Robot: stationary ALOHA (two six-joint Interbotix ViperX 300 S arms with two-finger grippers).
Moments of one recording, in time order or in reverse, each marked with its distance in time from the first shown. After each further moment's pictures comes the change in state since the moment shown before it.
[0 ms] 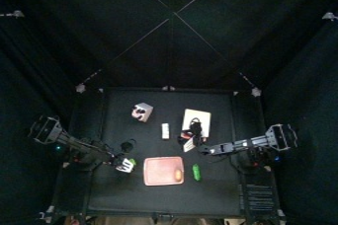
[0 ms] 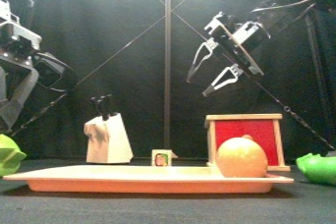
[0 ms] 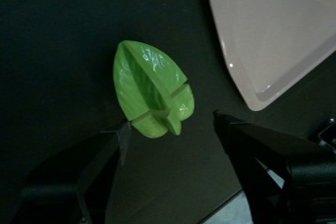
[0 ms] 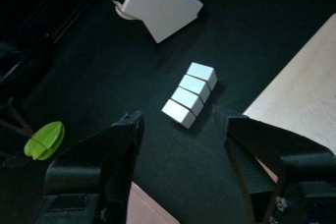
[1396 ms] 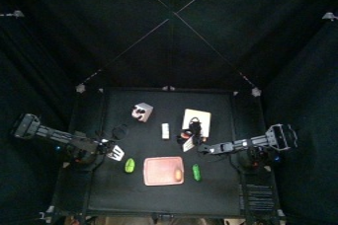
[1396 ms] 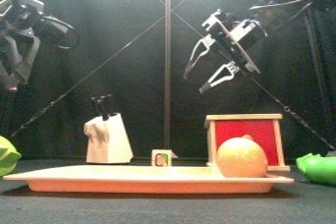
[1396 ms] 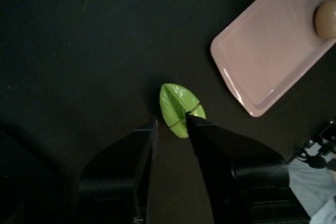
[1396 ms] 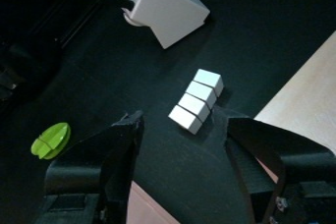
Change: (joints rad) left arm 0.057 -0.397 -0.066 0.175 0.508 0.081; right arm -0.008 -0.002 -0.015 -0.018 -0.011 0.002
